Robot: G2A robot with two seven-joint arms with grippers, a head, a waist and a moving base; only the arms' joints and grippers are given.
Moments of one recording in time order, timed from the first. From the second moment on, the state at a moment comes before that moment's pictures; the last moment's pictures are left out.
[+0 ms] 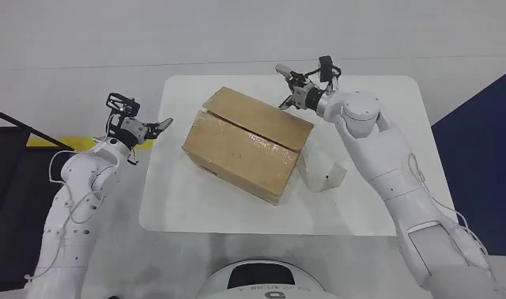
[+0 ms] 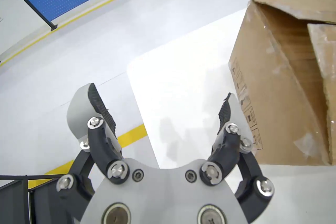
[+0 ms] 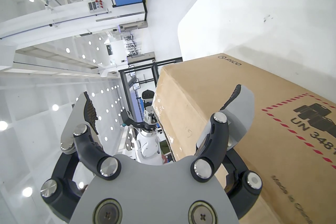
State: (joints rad) left arm 1.40 -1.06 -1.54 -1.49 1.28 -0.42 -0.12; right arm -0.84 -1.24 1.04 -1.22 0.39 0.31 0.56
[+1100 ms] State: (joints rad) left arm 1.48 -1.06 -1.64 -1.51 1.23 -0.39 -0.07; right arm -0.59 -1.48 0.72 -0.90 0.35 0.23 0.17
